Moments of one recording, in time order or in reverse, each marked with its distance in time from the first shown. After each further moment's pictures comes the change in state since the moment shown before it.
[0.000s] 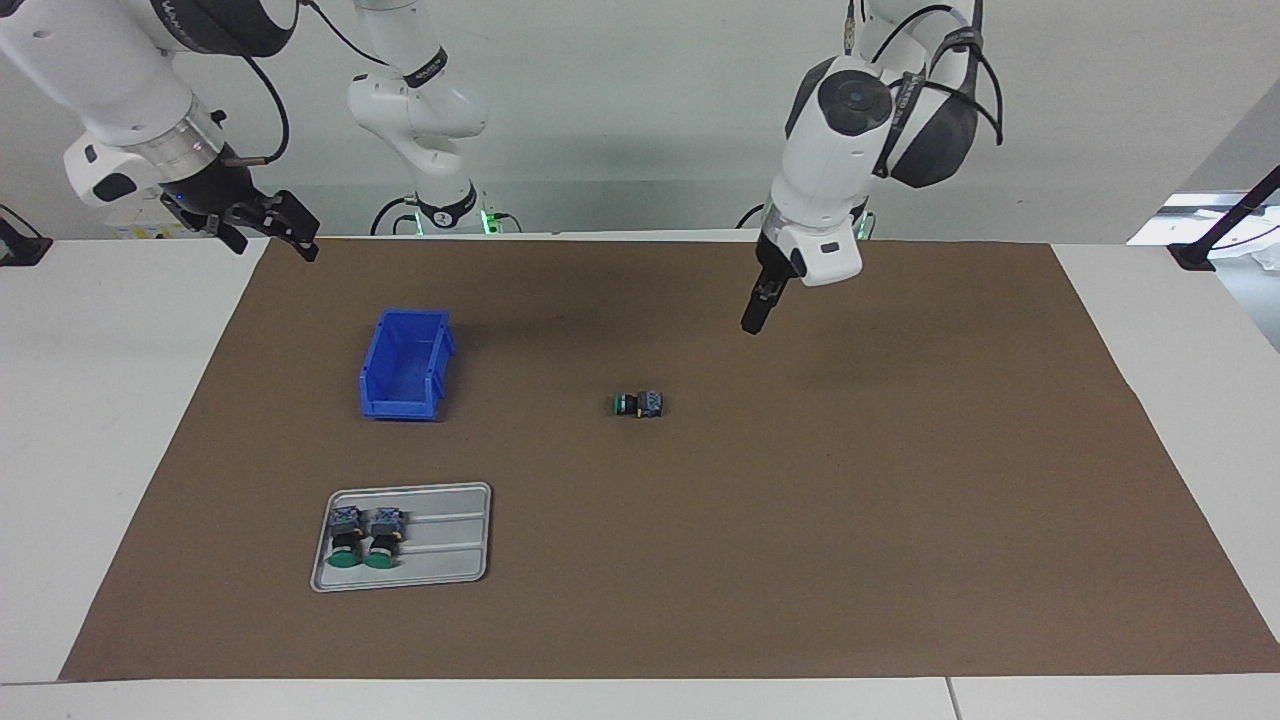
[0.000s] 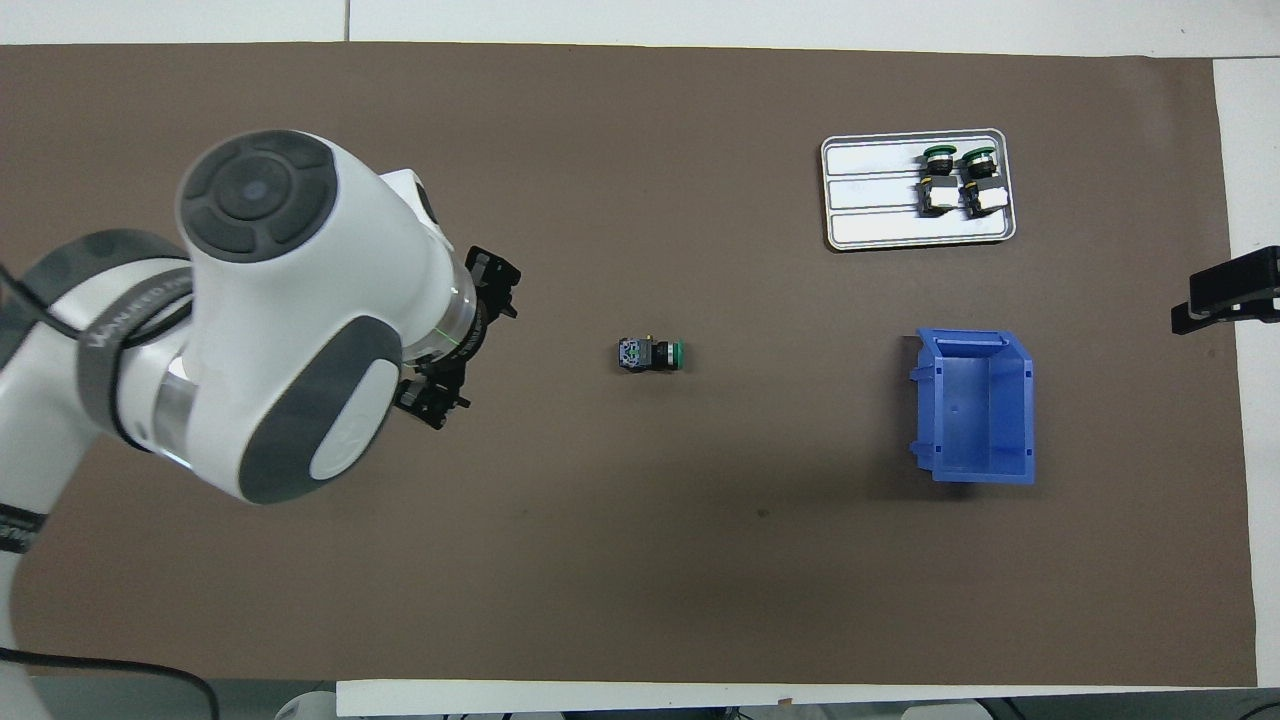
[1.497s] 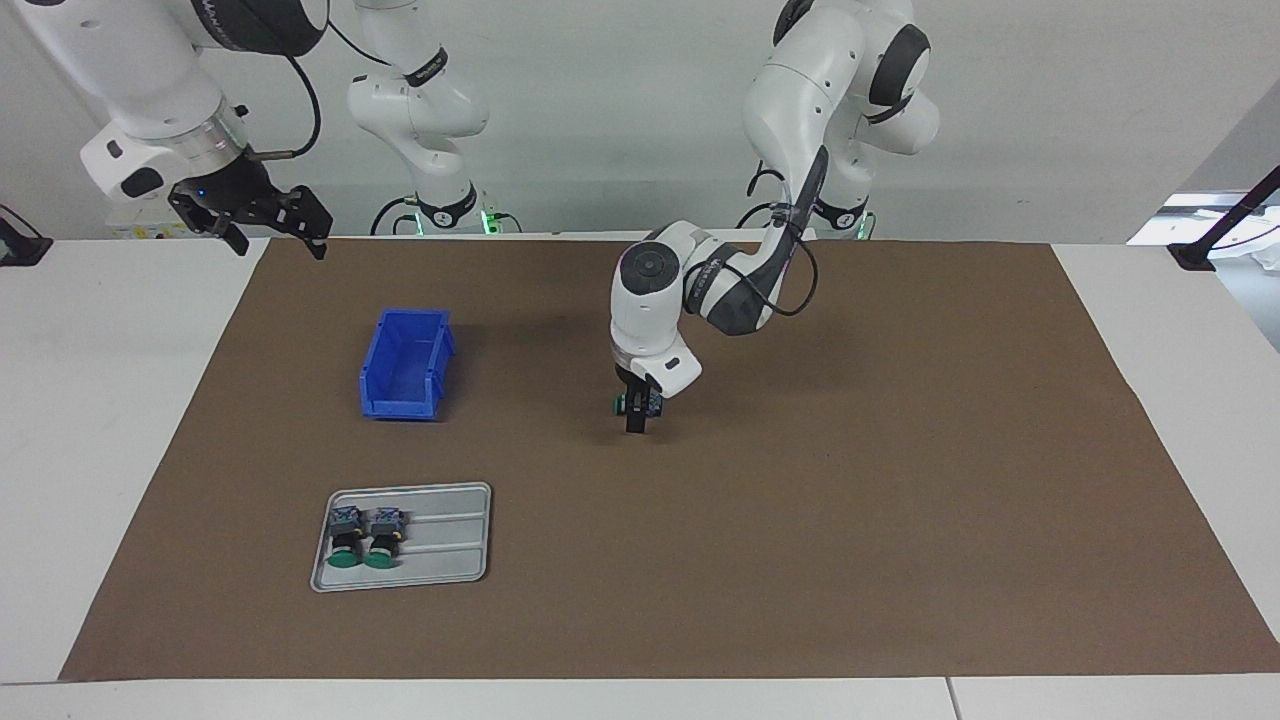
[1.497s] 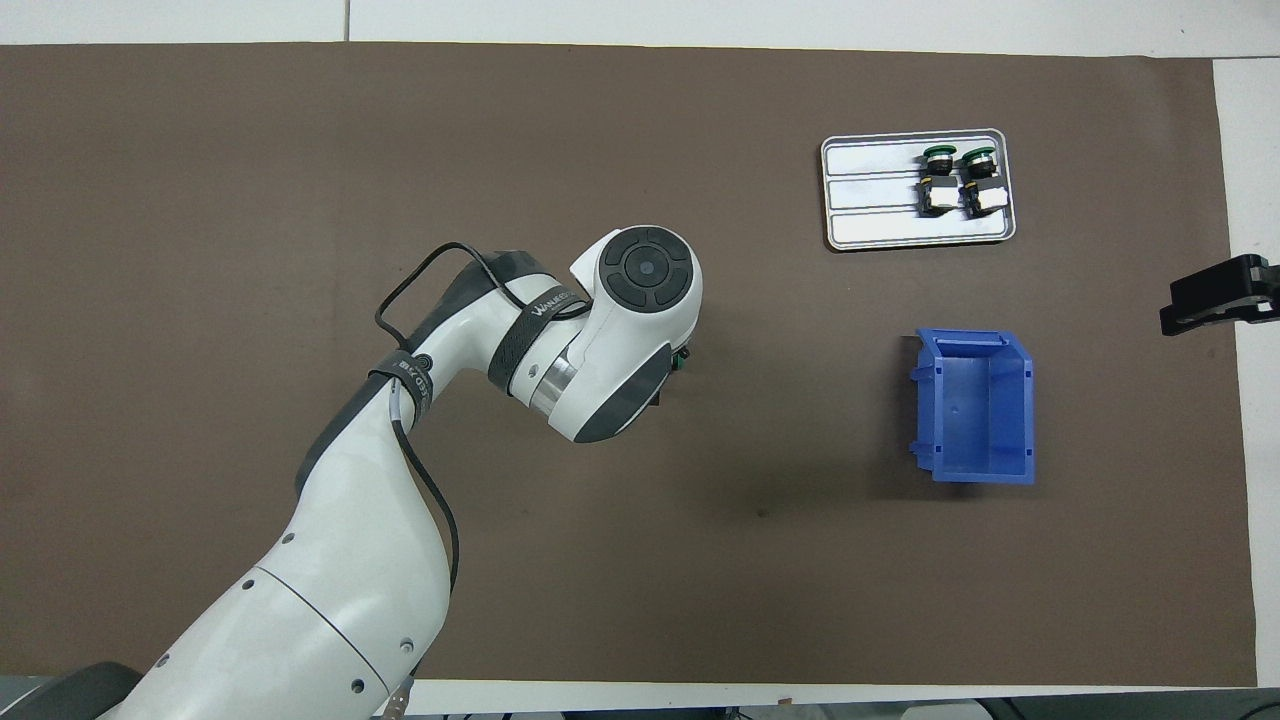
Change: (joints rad) left arm -0.192 0.465 0.012 0.192 0.077 0.317 -0.489; right arm 0.033 -0.008 0.017 -0.002 -0.065 0.022 -0.066
